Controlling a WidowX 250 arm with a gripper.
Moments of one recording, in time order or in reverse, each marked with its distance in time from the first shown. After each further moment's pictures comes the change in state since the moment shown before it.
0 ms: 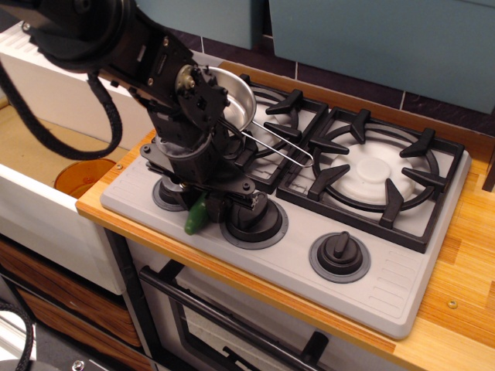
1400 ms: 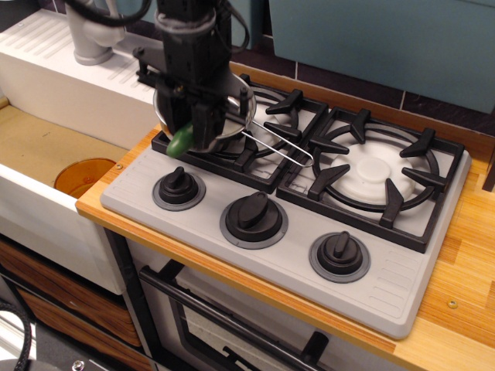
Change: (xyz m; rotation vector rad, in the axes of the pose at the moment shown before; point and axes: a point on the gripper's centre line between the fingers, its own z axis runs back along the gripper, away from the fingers) arm 0.048 0.024 0.063 0.029 0.168 -0.058
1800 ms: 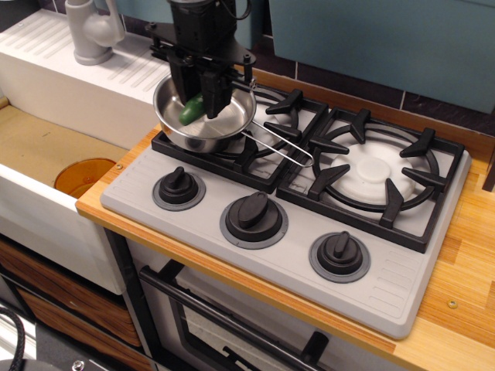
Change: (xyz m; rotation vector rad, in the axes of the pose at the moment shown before) arm 0.036 0.014 -0.011 -0.040 -0.016 -0.030
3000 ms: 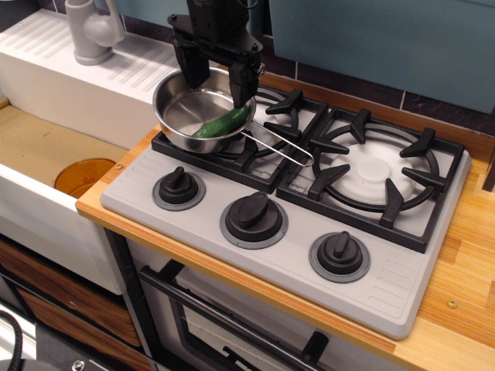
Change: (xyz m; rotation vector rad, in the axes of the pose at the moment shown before) arm 0.032 0.010 -0.014 -0.028 -0.039 -0.058
